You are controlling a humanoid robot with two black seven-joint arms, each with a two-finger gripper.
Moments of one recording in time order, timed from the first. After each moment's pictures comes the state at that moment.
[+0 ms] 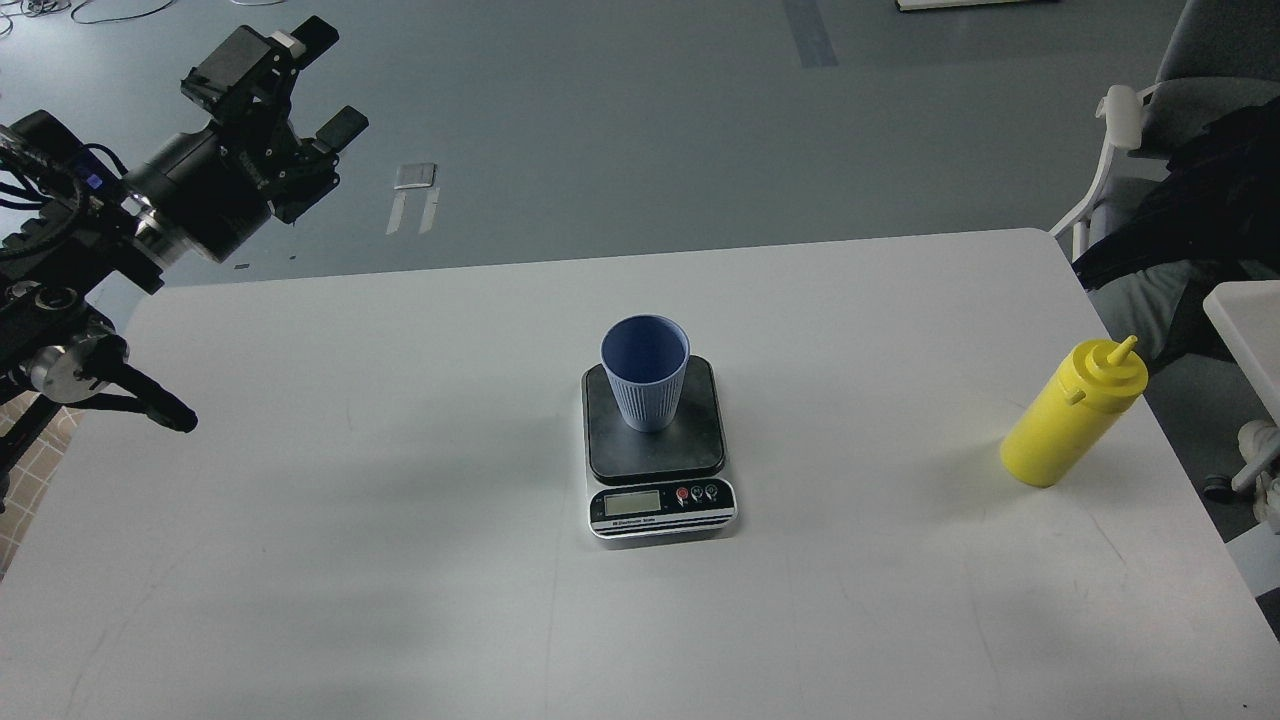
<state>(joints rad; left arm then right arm) -0.81 0.78 -0.63 -1.15 0.62 -0.30 -0.49 -0.23 -0.44 2.01 1.50 0.31 0.49 -0.23</state>
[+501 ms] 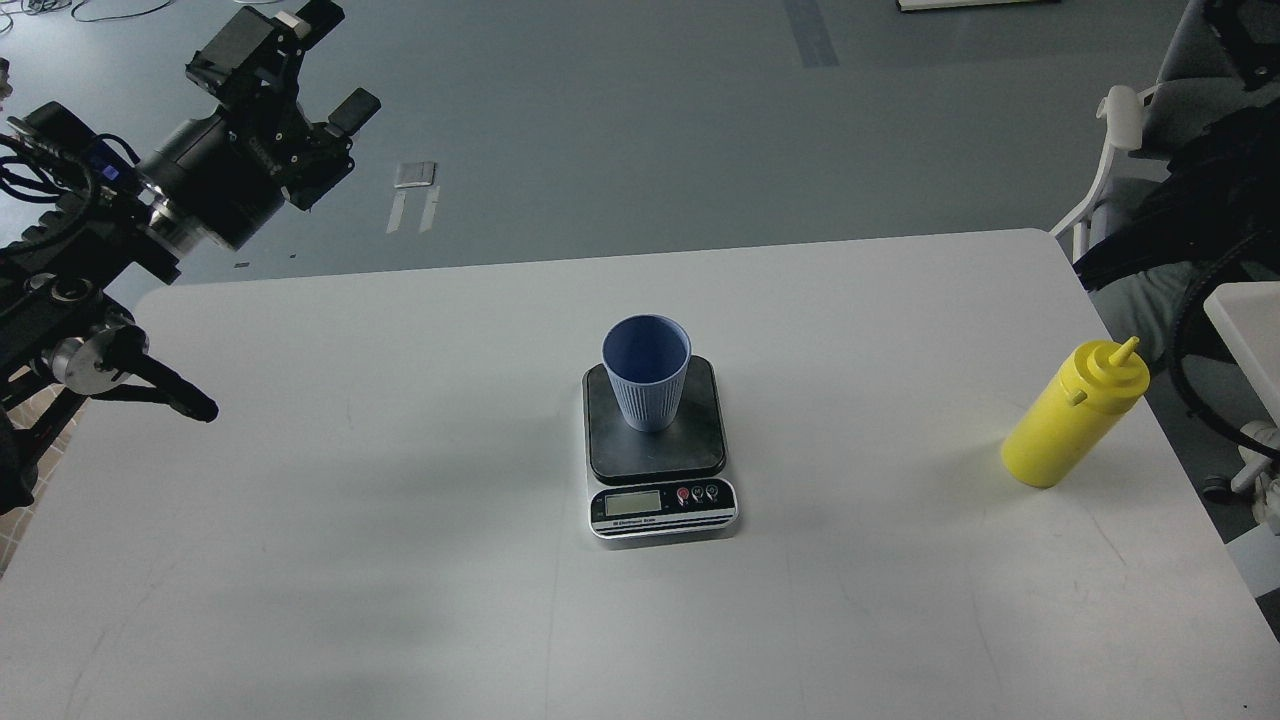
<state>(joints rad) -0.81 0.73 -0.67 -1.14 0.61 -0.30 -0.49 0.55 -0.38 1.65 1.23 0.02 0.48 -0.32</state>
